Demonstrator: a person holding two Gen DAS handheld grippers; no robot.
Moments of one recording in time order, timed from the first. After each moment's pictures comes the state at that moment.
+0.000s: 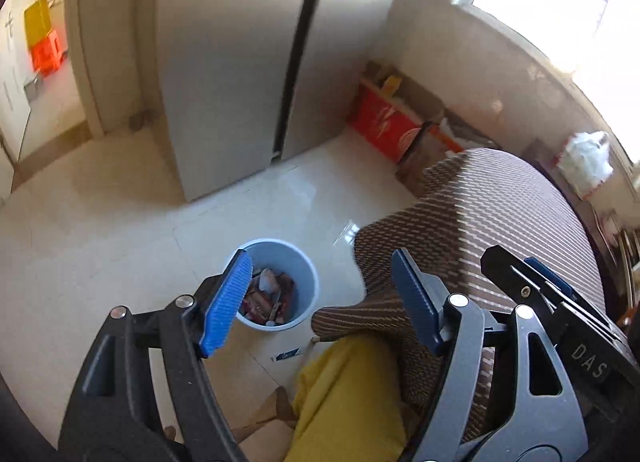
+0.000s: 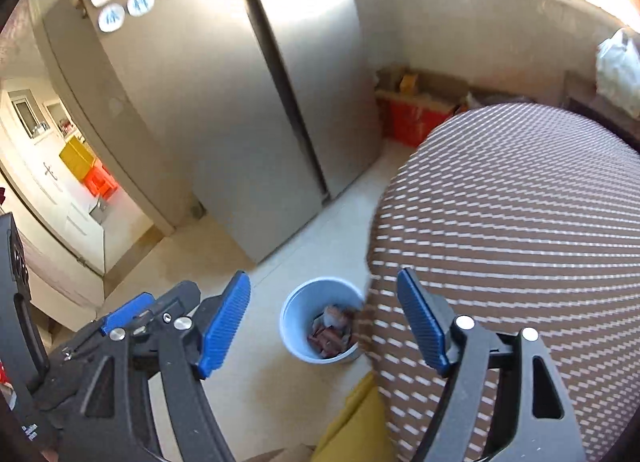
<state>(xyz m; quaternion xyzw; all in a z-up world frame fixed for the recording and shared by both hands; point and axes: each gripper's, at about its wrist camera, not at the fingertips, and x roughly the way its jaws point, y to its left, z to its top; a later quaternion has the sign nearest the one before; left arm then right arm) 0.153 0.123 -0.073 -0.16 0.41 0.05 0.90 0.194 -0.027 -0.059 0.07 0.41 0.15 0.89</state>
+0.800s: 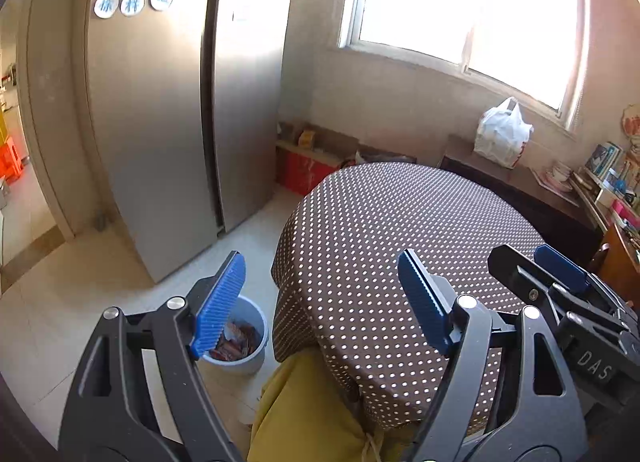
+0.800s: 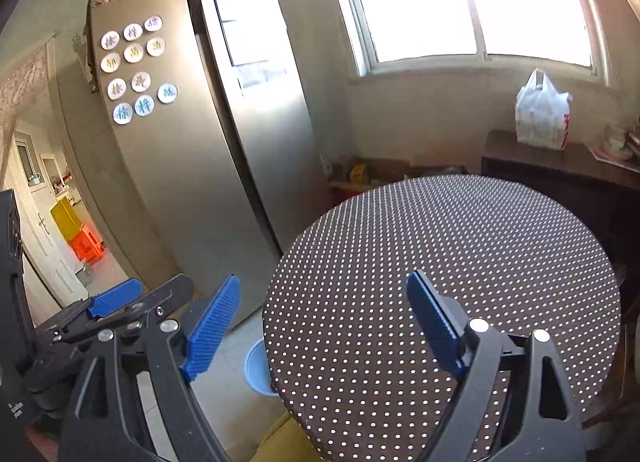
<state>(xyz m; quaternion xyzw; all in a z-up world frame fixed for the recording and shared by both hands) 0.050 -0.018 0.012 -0.05 0.29 -0.04 0.96 0.036 -0.182 0.007 0.09 0.26 0.10 0.96</state>
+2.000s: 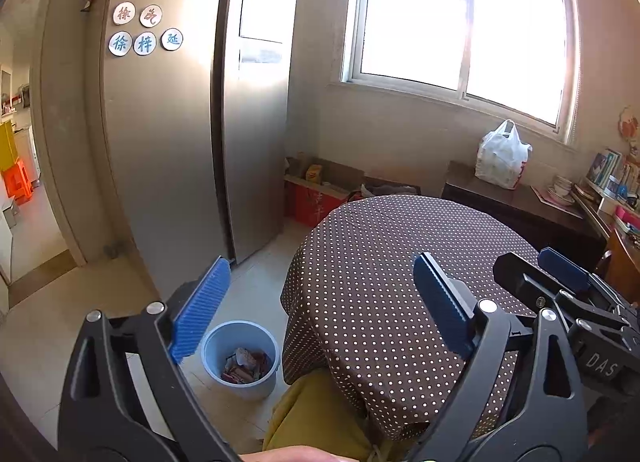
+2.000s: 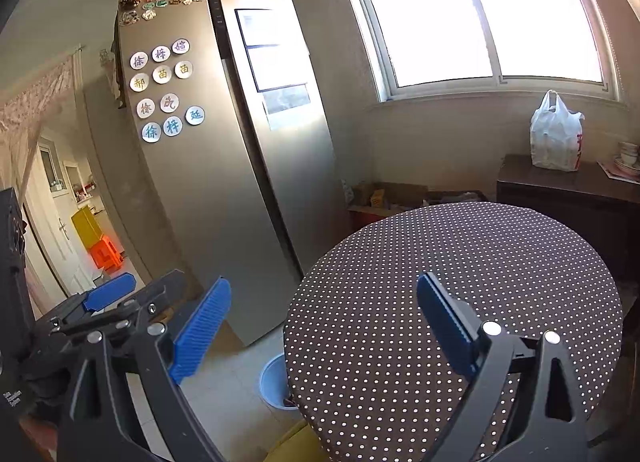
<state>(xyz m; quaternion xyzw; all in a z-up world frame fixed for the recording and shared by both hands) 0.017 -0.020 0.039 -0.04 0.23 -0.03 0.97 0.013 -0.189 0.022 0.10 0.21 0.14 0.96</state>
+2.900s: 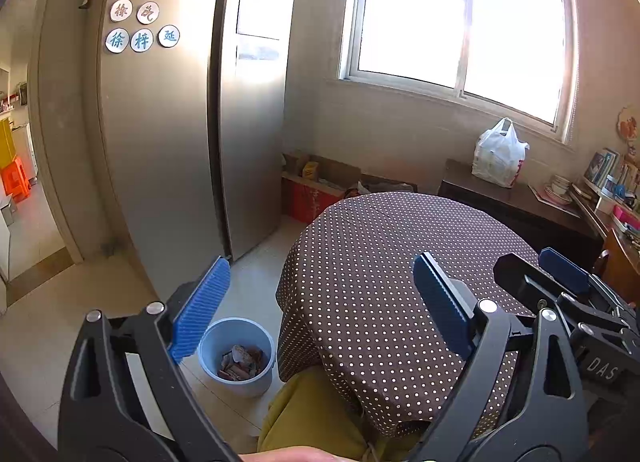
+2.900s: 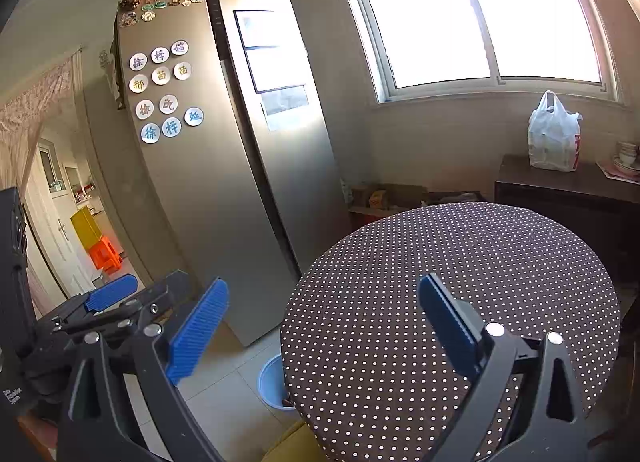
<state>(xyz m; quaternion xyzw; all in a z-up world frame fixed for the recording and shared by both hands) 0.019 -0.024 0.037 -0.04 0.23 -0.03 0.97 0.009 -0.189 0.021 0.10 0.21 0.13 0.96</state>
